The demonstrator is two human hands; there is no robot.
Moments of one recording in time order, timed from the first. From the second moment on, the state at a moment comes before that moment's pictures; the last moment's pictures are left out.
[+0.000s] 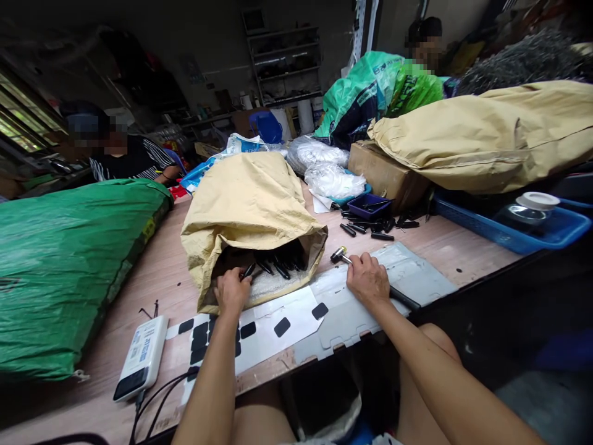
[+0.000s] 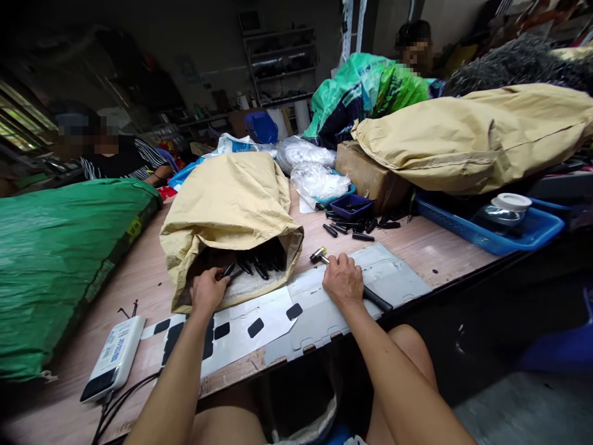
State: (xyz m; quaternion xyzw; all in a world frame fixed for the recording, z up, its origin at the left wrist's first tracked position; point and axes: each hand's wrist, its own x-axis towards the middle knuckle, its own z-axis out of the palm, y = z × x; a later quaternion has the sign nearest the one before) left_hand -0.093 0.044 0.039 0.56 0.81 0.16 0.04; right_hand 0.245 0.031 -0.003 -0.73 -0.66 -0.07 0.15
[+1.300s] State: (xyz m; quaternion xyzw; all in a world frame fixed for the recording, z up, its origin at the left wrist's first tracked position) left_hand -0.002 -0.017 -0.006 0.69 0.63 0.29 0.21; right_hand 0.183 -0.060 0.022 -0.56 -0.78 0.06 0.25
